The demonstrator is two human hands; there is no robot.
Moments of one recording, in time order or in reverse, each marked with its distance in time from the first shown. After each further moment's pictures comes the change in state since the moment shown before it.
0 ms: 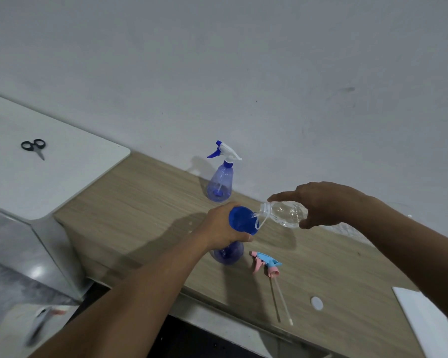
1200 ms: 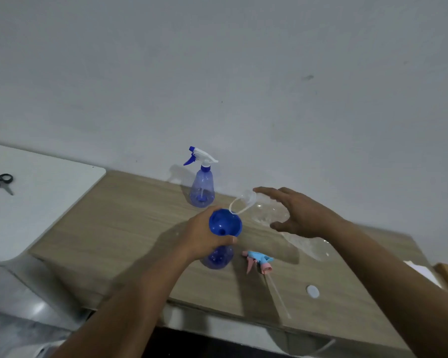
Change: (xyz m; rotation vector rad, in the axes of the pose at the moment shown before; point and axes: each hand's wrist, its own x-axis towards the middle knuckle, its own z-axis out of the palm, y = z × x) left_hand -0.003 0.008 -0.001 -0.028 -0.007 0.003; right_hand -0.003 0.008 0.075 0.555 0.325 0.039
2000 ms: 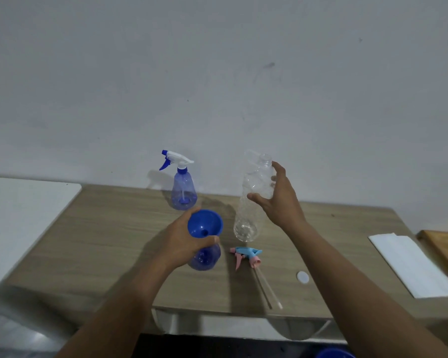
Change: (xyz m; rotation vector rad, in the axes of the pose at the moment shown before) left_hand 0.003 -0.007 0.005 -0.020 0.003 -0.028; right_hand 0.013 0.016 0.048 0.618 0.614 0.349
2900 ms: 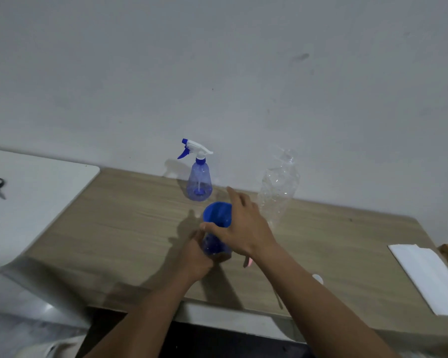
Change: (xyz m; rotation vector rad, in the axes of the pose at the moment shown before) left_hand -0.016 -0.055 0.033 0.061 -0.040 -0.076; right_hand -0.064 -0.068 0.077 -0.343 -0.325 -0.115
